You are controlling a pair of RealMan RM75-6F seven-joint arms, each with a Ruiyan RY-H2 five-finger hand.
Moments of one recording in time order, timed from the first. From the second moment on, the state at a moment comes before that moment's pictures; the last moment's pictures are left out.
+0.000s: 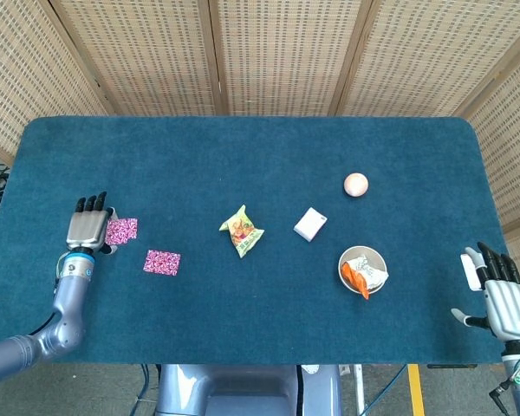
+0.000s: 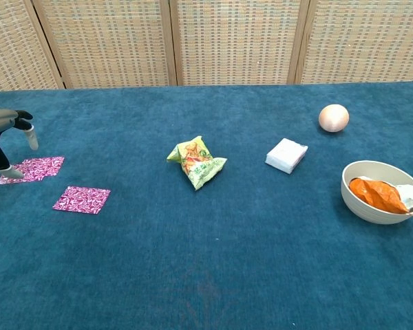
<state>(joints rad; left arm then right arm) -0.68 -1.49 -0.17 -1.33 0.65 0.97 0.63 0.12 -1.11 0.08 -1.57 -1.38 1.35 0.02</state>
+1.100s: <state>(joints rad) -0.67 -1.50 -0.07 -1.63 0.74 1.10 0.75 0.11 -1.09 0.07 -1.60 -1.42 1.37 0.04</state>
